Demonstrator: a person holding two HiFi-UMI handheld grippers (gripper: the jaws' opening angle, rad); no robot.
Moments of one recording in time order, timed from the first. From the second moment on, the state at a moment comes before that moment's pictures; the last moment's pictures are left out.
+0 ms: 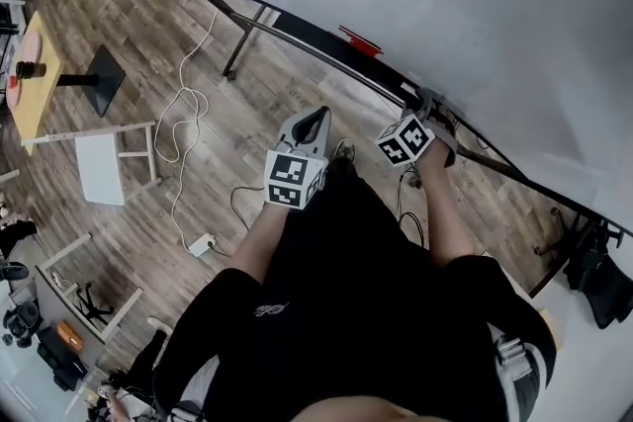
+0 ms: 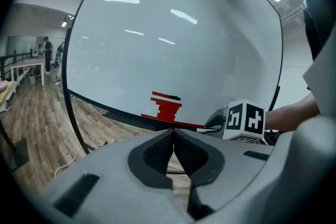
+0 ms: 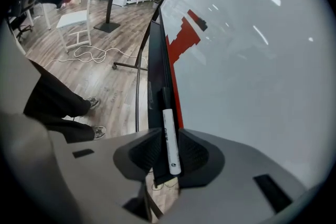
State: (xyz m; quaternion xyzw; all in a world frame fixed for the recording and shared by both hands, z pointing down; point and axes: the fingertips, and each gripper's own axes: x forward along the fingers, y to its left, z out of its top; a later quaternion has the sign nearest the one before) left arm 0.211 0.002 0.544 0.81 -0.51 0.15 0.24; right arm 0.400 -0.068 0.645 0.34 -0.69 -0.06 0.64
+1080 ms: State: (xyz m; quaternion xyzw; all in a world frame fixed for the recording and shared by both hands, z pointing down) left arm 0.275 0.005 0.529 0.84 -0.48 0.17 0.21; right arm 0.394 -0.045 0.569 0.40 -0.79 -0.08 0.46
